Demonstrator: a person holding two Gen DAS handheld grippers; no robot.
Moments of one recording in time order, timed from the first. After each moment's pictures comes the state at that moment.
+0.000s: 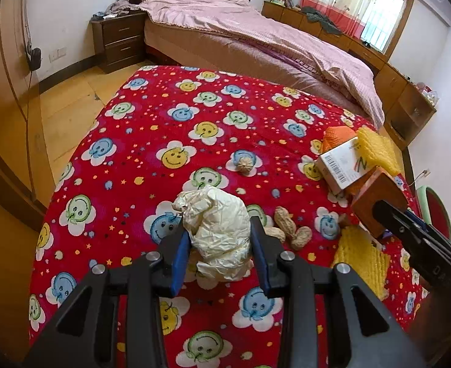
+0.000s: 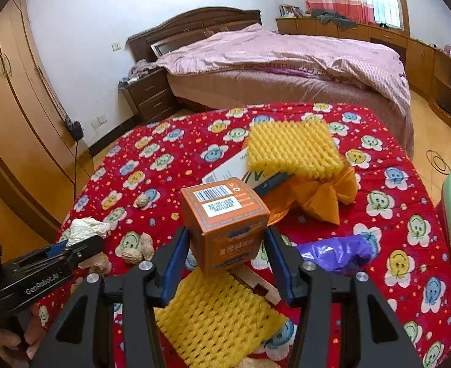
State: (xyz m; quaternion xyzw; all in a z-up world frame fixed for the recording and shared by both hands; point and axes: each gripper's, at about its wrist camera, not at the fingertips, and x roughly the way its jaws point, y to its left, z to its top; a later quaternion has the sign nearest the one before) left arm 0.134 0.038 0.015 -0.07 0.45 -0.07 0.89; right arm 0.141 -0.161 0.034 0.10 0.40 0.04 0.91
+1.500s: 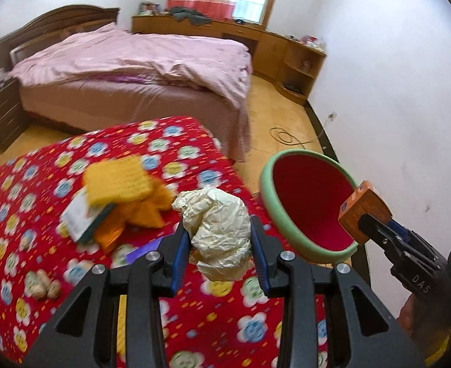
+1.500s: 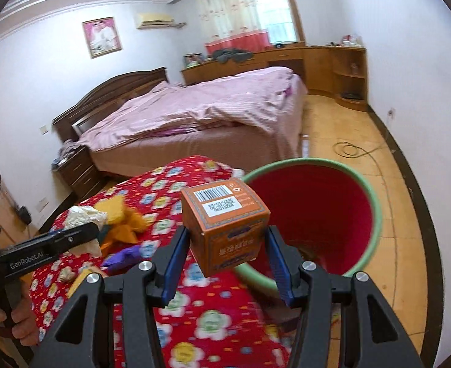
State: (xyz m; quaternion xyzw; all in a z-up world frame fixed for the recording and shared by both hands) left arm 0.088 -0.214 0.098 0.03 0.40 -0.33 0.86; right arm -0.033 -0.370 0.097 0.18 0.29 -0.17 0.92
